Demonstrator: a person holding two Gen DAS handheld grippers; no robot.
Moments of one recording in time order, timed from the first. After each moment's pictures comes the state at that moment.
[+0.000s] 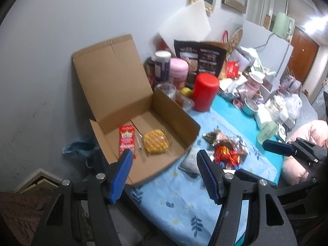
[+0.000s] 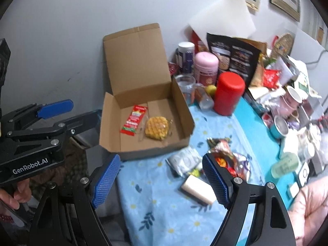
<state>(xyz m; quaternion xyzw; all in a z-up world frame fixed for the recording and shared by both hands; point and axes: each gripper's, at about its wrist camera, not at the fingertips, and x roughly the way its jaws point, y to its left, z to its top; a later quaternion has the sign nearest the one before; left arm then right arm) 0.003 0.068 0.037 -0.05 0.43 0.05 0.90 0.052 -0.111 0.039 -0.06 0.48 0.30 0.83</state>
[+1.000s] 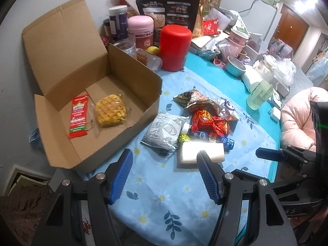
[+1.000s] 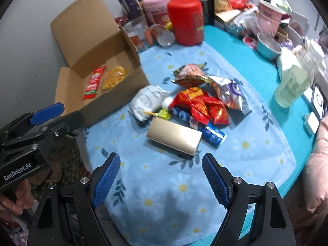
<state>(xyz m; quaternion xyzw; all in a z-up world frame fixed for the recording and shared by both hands) 0.039 -0.006 -0.076 -0.03 0.51 -0.02 0.86 0.063 -0.207 -0.097 0.02 0.60 0.22 0.77</state>
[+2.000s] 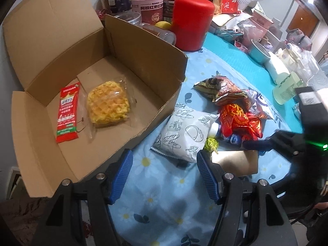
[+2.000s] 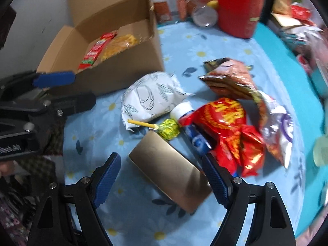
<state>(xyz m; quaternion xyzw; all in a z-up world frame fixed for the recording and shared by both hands) 0.102 0.016 -0.146 -0.03 0.56 -0.01 0.83 0.120 -0.149 -0.186 -0.09 0.61 0.35 0.71</state>
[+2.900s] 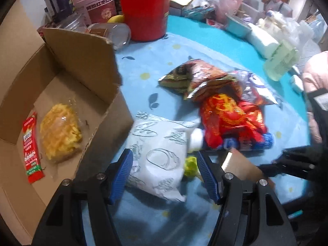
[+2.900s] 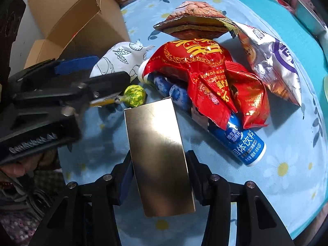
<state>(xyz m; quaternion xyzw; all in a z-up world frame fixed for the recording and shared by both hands) 0.145 -0.031 -0.196 0.05 0.56 -0.08 0.82 0.111 -0.204 -0.218 0.00 0.67 0.28 0.68</state>
